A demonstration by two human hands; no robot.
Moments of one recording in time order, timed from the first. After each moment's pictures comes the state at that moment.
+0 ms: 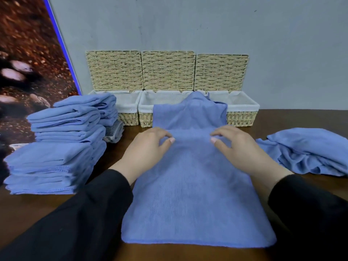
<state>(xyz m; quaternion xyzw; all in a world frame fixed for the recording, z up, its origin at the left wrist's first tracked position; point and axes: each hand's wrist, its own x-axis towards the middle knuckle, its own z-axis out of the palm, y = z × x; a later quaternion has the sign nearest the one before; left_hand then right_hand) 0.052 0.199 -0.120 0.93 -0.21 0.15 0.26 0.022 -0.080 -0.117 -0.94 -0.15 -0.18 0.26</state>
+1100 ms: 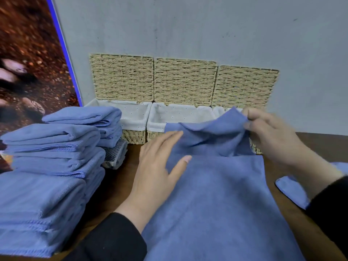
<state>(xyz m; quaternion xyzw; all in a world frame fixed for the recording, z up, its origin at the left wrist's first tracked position) 0.093 0.199 -0.142 0.82 -0.22 0.37 0.38 0.099 -0.051 -0.033 -0.84 -0.19 -0.09 0.51</state>
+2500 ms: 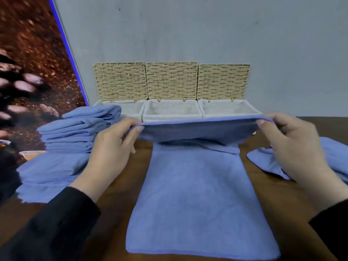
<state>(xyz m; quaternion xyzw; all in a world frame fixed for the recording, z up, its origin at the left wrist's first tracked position) 0.009 0.250 -0.067 0.86 -0.15 0.32 0.38 -0.040 -0.093 -0.034 -0.85 -0.04 -0.32 0.42</state>
